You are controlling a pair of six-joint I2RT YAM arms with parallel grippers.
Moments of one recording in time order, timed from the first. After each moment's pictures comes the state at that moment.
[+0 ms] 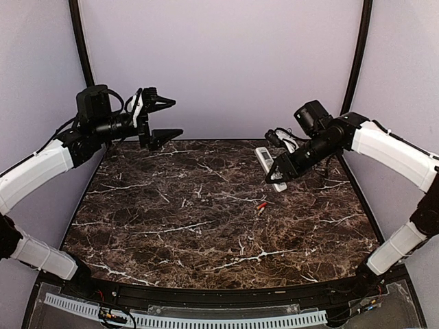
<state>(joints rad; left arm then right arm) -0.47 1.29 1.17 0.04 0.70 0.52 0.59 1.49 1.38 -0.93 -0.43 0.06</state>
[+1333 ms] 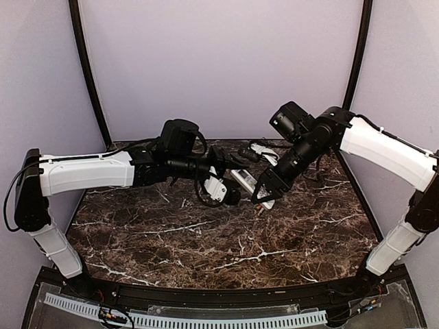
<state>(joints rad) -0.91 1.66 1.31 -0.06 0.39 1.61 0.82 1.56 1.56 -1.13 -0.46 -0.11</state>
